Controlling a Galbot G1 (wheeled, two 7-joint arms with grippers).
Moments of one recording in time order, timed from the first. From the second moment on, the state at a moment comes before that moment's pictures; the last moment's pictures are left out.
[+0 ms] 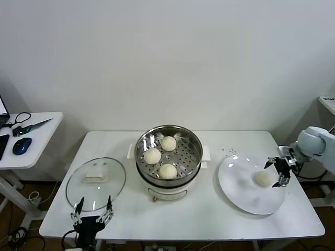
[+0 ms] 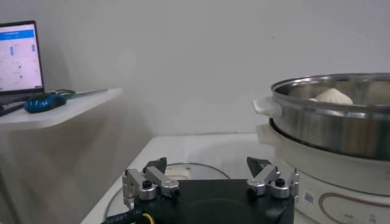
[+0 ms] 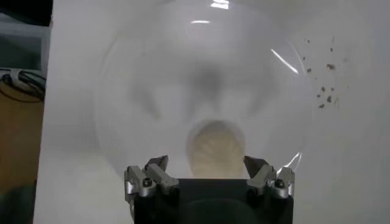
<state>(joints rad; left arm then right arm) 1.83 -1.55 -0.58 -2.17 0.01 0.06 -0.11 0.23 0.51 -1.20 1.12 0.15 0.00 -1.02</state>
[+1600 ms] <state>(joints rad) 1.81 -1.55 -0.57 -2.17 0.00 0.08 -0.11 0.60 0.69 -1.49 1.14 0.32 -0.08 -1.05</state>
